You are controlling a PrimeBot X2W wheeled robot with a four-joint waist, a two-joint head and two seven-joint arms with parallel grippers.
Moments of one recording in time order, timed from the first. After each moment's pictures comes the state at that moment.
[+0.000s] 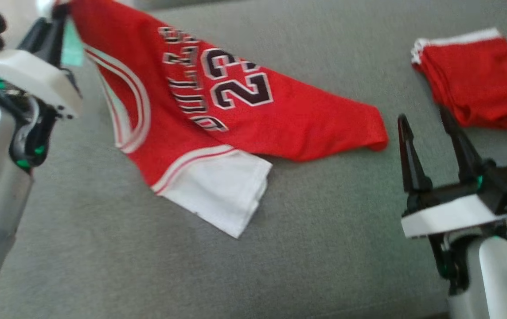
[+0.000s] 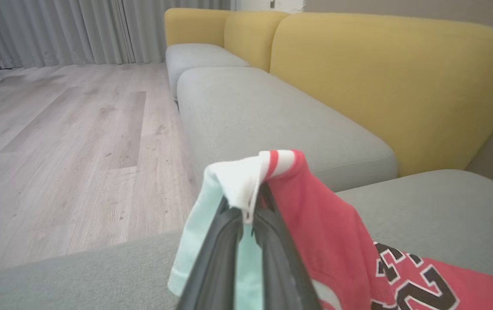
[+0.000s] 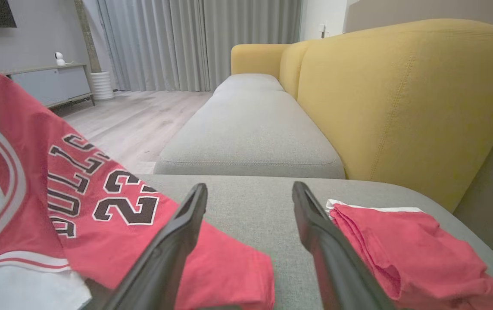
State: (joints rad) left arm -0.85 0.49 -0.54 0.48 -0.76 -0.04 0.13; right arm -0.10 -0.05 0.05 -0.10 0.06 0.13 0.00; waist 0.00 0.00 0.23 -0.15
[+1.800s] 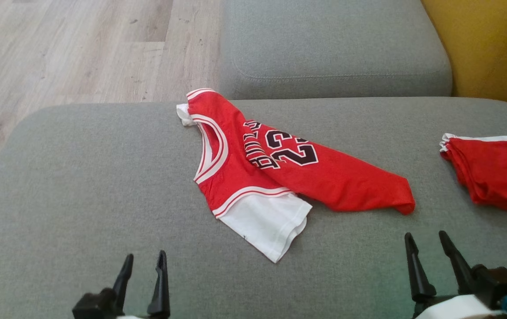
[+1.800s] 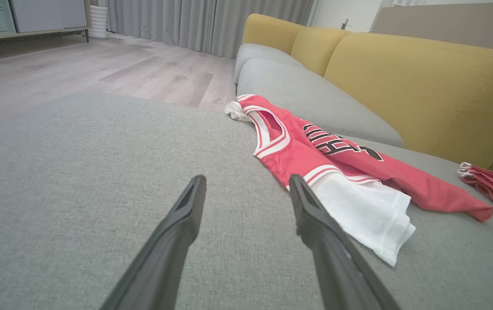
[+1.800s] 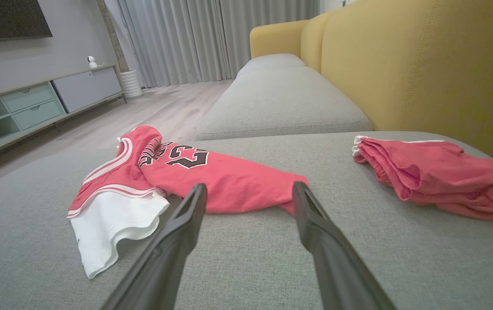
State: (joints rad) left arm 0.06 0.35 -0.60 0.14 -0.72 0.27 -0.24; right arm 0.23 -0.04 0.00 0.05 0.15 0.13 -0.08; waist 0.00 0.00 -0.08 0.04
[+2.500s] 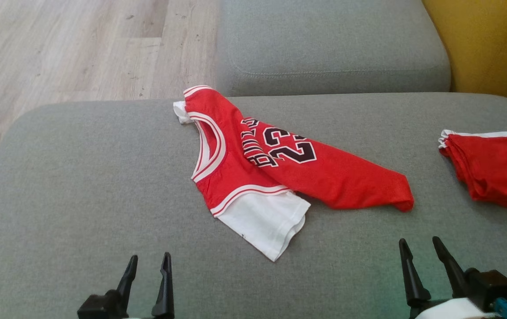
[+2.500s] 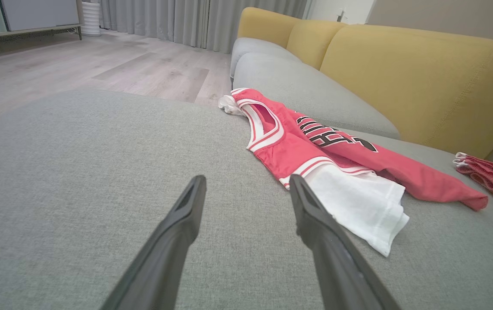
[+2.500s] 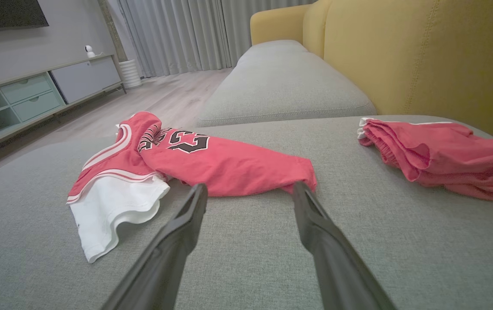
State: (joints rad) left arm 0.07 0.35 -0.62 0.12 -0.70 0.29 -0.24; right arm 0.23 -0.04 0.02 0.09 0.15 0.13 -0.09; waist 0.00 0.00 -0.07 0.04
